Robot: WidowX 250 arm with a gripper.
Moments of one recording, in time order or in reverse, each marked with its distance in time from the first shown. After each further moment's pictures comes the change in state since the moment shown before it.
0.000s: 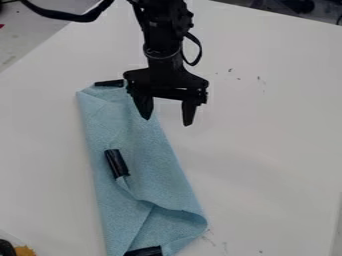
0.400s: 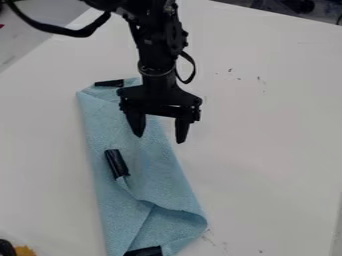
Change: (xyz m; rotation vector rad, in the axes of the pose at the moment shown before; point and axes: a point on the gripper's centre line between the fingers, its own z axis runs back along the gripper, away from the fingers) arm -0.023 0.006 -0.009 0.017 0.051 0.039
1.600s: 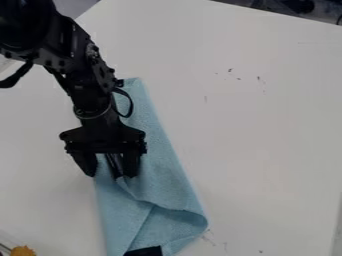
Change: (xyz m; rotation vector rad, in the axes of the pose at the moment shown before) arm -0.048 0.057 -0.027 -0.043 0.042 0.127
